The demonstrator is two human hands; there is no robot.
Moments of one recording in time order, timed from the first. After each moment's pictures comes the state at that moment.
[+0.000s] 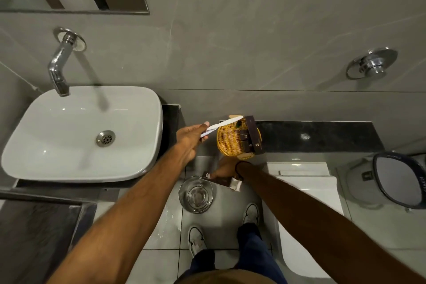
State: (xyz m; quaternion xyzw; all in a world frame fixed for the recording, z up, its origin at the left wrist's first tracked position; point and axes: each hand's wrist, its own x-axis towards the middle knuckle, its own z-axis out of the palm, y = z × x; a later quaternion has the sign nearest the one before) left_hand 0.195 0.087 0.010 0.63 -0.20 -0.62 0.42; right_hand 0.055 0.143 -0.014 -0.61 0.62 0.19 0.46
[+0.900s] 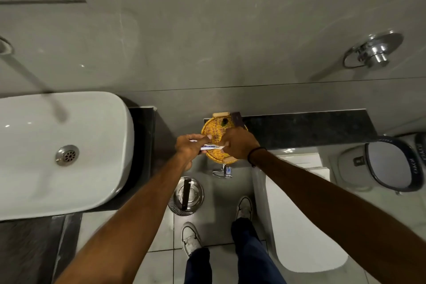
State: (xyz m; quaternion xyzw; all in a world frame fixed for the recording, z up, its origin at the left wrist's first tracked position) left_hand 0.178 0.090 -0.053 0.68 -0.29 -0.59 0.31; right_hand 0.003 0.097 0.000 -0.73 0.62 0.05 0.28
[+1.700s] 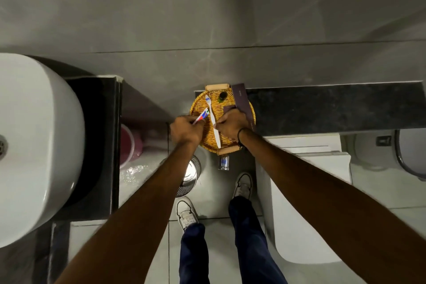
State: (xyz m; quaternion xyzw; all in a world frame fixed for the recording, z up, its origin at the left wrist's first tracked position) left_hand 0.123 0.019 -0.168 0.81 -0.38 -0.40 0.20; right_hand -0.015 0.001 -0.165 -0.53 0.73 -0.01 0.43
